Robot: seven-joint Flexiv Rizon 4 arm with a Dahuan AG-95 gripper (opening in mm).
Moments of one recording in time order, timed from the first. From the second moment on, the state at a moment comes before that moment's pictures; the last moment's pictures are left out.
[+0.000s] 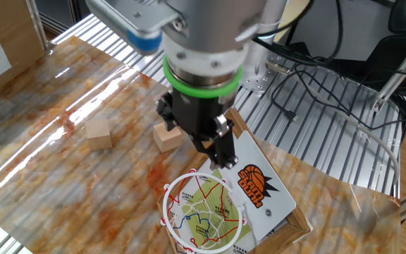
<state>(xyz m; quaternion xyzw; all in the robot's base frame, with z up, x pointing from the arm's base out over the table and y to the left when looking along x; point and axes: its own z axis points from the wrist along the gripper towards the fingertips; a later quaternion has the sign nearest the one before) 0.645 0.111 0.332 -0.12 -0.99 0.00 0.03</state>
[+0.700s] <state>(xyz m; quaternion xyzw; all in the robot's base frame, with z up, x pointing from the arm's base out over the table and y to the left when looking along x) 0.629 0.113 0.333 -0.11 -0.99 0.00 0.03</state>
